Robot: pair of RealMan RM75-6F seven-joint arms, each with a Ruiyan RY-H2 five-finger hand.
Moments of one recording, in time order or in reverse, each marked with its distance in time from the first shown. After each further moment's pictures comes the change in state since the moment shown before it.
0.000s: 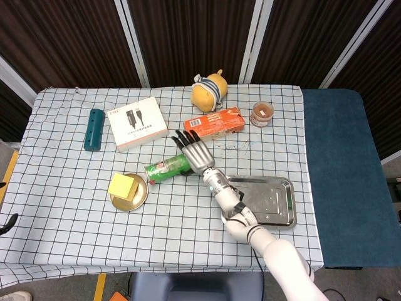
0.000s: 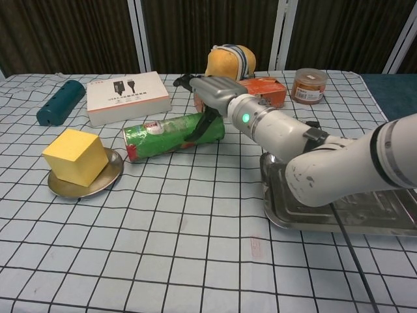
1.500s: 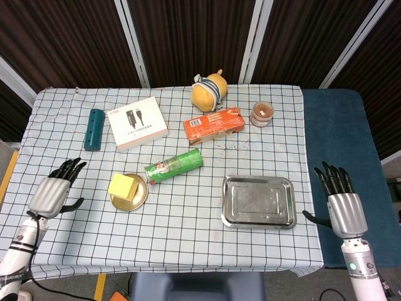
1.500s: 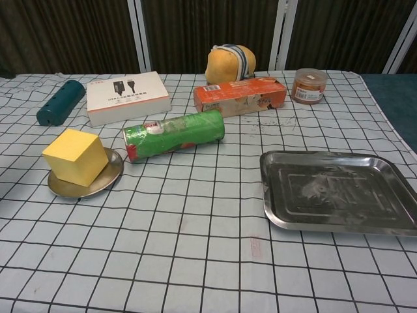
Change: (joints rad) left arm -0.321 -0.095 -0.035 -0.100 -0.024 -0.406 0.344; right arm -0.968 0.920 -0.332 -1.263 -0.167 0.809 -0.309
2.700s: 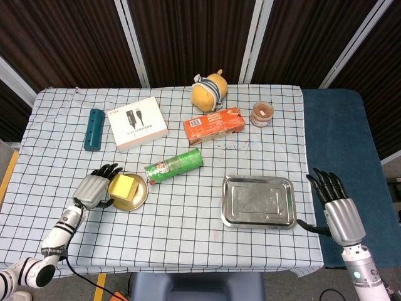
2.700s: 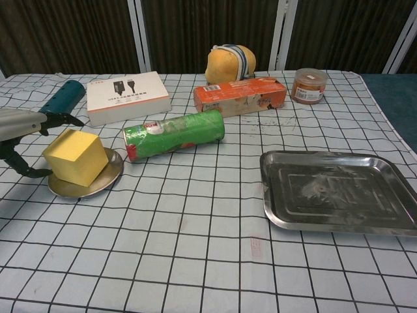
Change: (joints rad) left arm -0.194 -0.213 0.039 0.189 -0.141 -0.219 0.079; right arm -0.056 0.035 0.029 0.002 -0.145 -0.043 0.142
